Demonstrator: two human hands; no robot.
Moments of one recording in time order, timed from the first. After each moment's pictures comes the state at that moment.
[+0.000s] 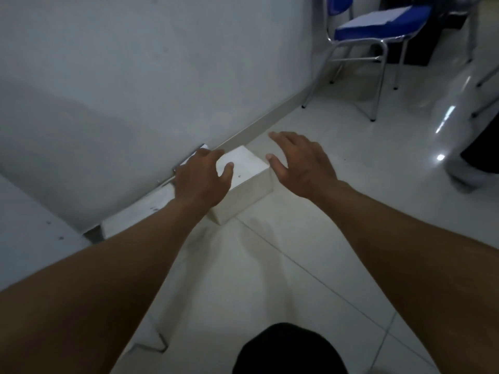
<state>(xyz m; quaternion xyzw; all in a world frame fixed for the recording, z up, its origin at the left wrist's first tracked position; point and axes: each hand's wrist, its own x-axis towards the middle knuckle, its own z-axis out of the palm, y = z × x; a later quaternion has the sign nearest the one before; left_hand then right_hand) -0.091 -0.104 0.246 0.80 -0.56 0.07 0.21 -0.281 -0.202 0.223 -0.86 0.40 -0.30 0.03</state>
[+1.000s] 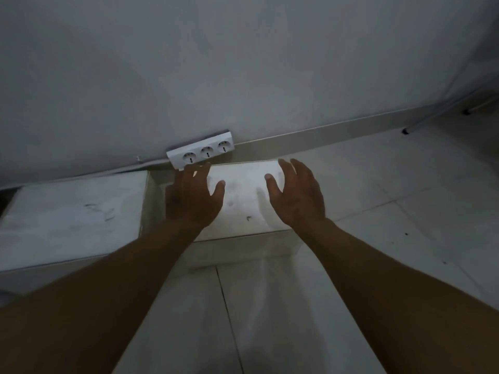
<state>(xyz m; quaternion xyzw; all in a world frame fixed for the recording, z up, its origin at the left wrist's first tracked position) 0.056 -0.345 0.038 0.92 -0.32 0.04 0.24 -0.071 -0.499 0.025 -0.89 0.36 -0.22 0.17</state>
